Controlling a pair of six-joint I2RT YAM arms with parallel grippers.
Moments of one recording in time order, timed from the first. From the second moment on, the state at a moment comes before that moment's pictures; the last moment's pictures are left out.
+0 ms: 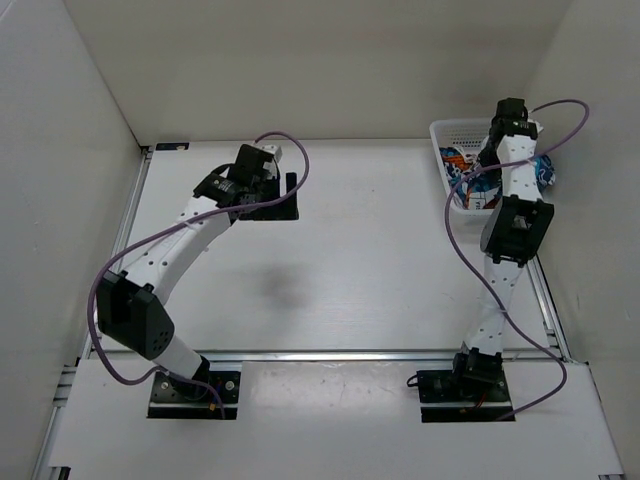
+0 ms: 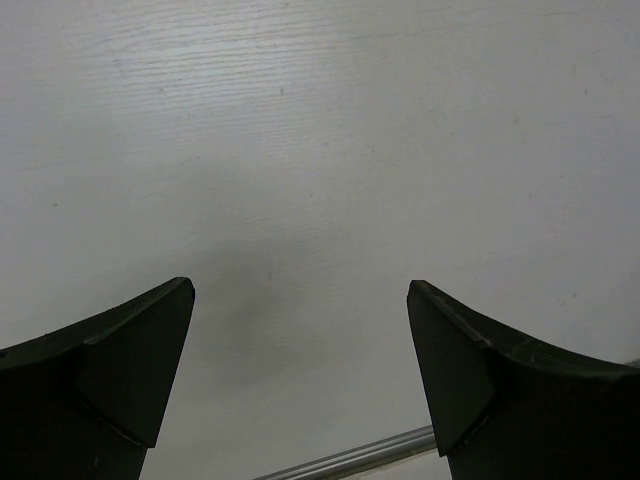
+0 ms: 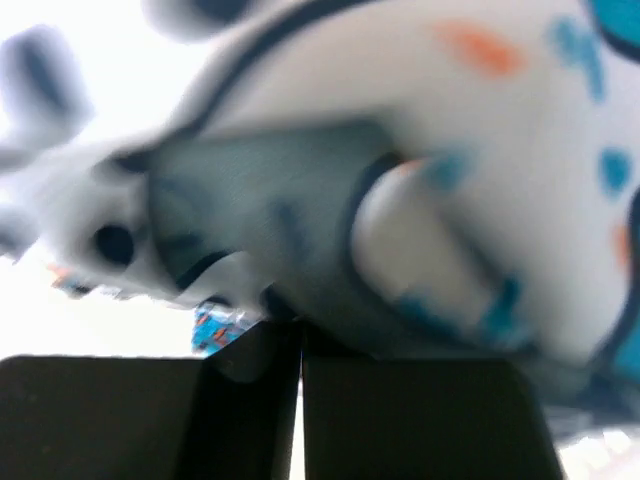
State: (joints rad) left arm -0.49 1.53 1.45 -0.77 -0.05 -0.38; right arm -0.17 2.46 2.44 -0.97 0.29 0.59
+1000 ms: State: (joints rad) left arm 0.04 1.33 1.70 -0.93 0.12 -0.43; right arm 0.72 1.42 1.72 -0.59 -0.14 0.42
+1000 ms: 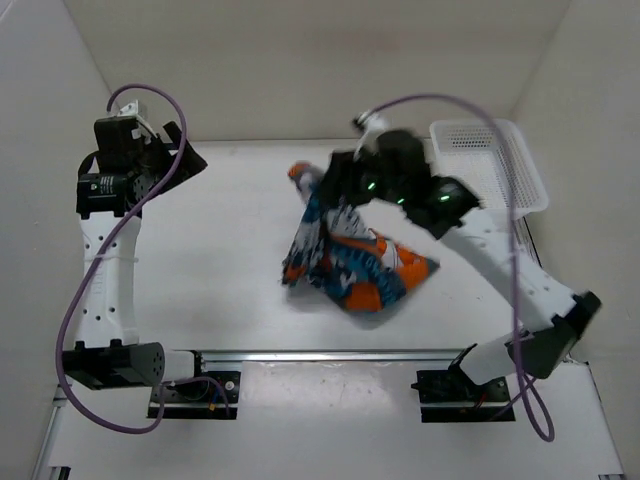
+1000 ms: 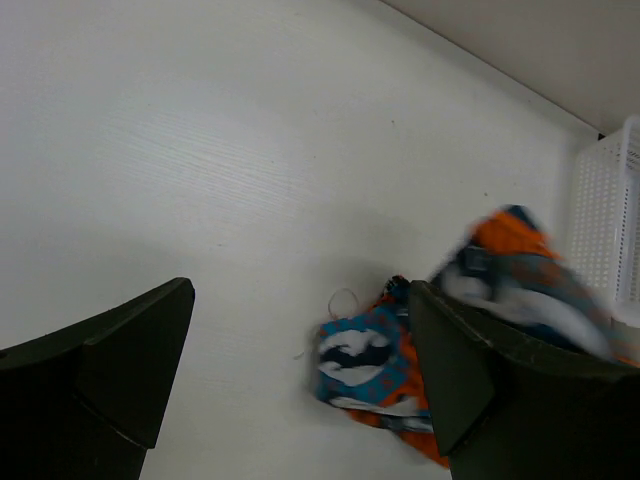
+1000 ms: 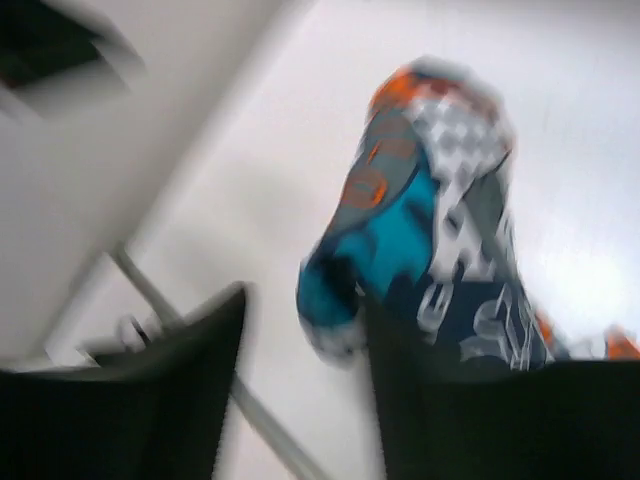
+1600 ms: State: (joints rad) left arm -0.12 1.44 1.28 -0.90 0.32 -0.37; right arm 0.65 1.13 1.09 -0.75 0.02 0.57
